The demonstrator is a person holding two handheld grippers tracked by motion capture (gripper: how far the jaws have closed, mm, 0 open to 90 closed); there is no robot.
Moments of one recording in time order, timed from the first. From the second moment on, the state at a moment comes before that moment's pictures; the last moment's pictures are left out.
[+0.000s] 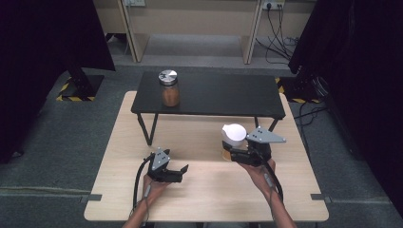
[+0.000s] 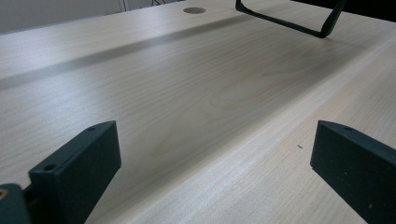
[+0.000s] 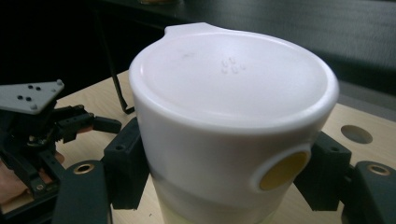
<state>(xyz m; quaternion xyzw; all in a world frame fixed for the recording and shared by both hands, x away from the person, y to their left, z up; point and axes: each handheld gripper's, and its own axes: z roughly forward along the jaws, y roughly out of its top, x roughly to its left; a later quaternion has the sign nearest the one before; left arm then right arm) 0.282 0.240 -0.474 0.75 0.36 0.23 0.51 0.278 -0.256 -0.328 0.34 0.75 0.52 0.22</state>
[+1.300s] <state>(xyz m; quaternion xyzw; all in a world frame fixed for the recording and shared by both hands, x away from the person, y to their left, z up) 0.283 0.240 -0.474 0.75 0.37 0.23 0.51 0.370 -0.197 -0.207 0.43 0.71 0.49 0.27</state>
